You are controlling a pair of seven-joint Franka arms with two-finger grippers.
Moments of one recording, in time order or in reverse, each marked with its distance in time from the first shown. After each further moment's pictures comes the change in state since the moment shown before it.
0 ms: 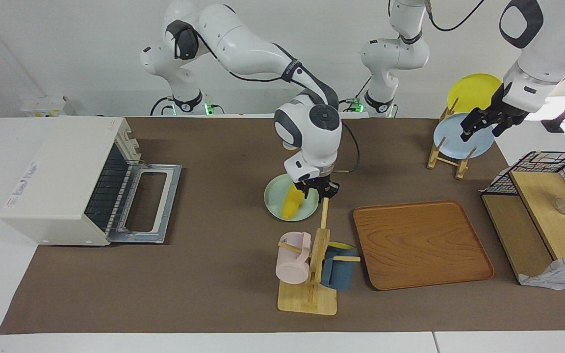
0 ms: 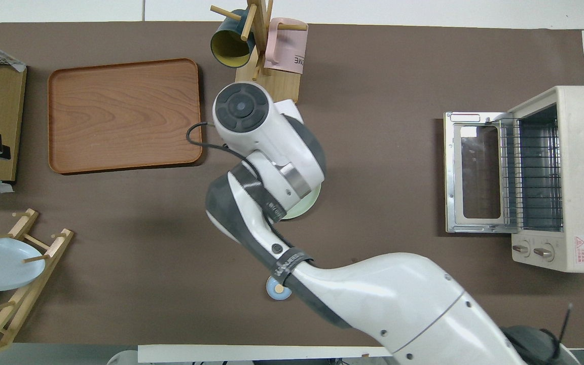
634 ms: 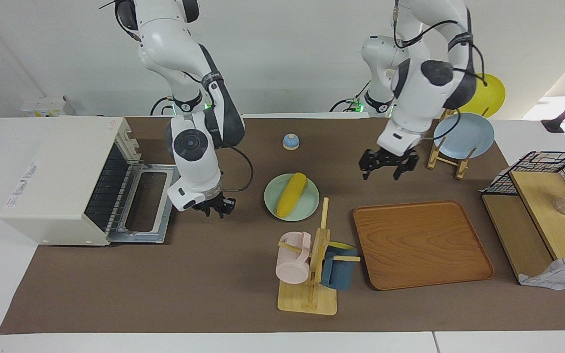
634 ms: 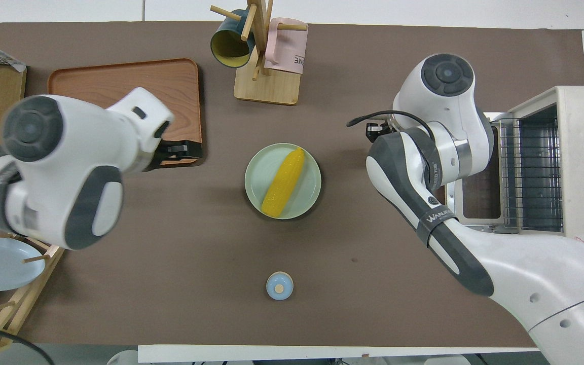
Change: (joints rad) left arm -0.510 0.178 -0.038 -0.226 -0.088 0.574 -0.374; right arm -0.328 -0.261 -0.002 -0.636 -0.101 0.236 -0.564
